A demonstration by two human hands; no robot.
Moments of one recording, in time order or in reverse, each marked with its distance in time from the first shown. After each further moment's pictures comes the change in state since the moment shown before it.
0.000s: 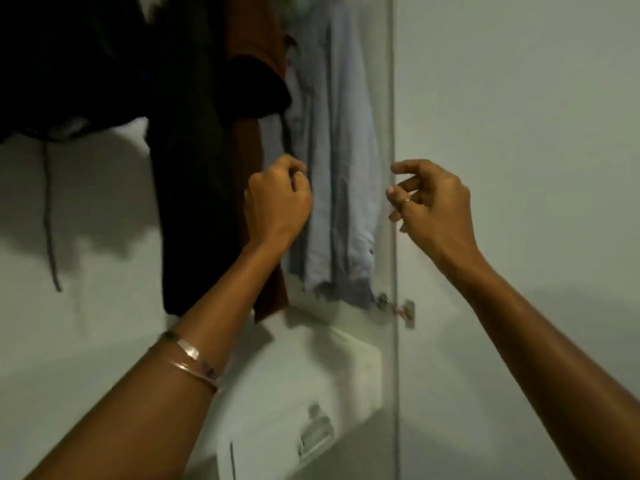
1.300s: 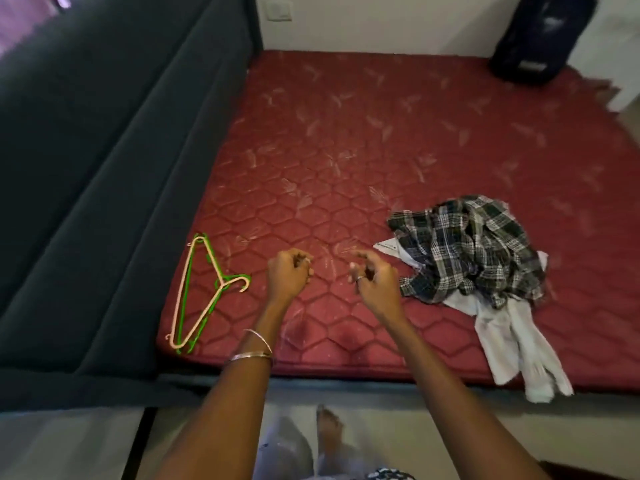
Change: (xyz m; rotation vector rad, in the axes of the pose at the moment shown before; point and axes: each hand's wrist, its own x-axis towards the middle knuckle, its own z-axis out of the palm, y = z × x) left_hand -0.946 0.760 -0.286 -1.280 -2.443 0.679; right_hand -0.862 -0.414 -0.654 -1.298 1.619 1.280
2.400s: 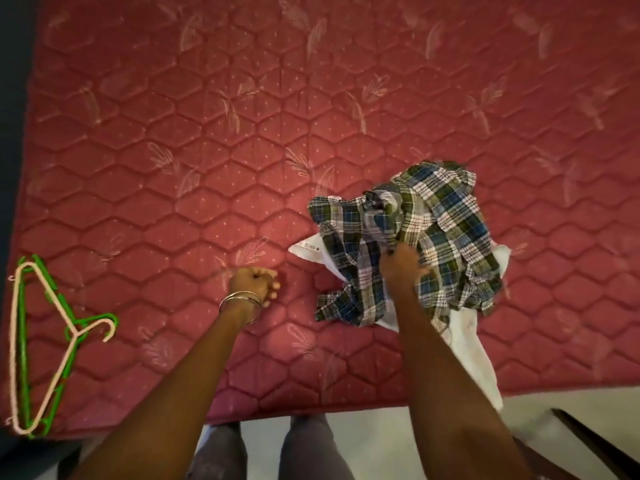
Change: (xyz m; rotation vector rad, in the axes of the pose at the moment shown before) left_hand 0.204 0.002 0.252 -0.118 -0.195 -0.702; right_hand 0.279 0.280 -0.154 -0.664 0.058 0.819
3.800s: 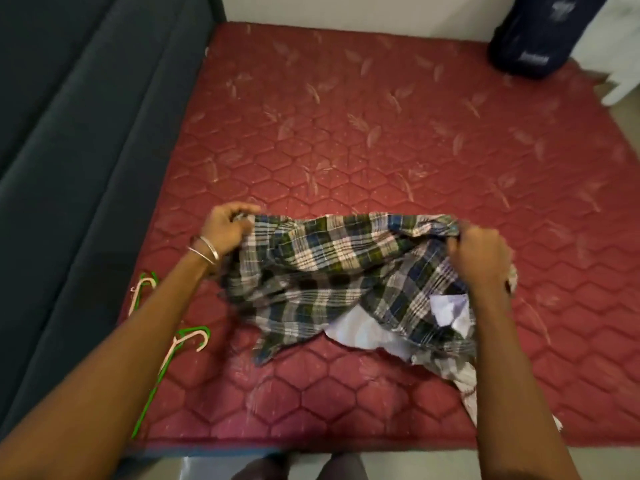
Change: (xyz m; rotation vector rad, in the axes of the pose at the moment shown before) left_hand -0.078 0.097 -0.276 0.180 0.116 0.741; right_hand -0.193 -0.104 -0.137 -0.235 0.500 -0.490
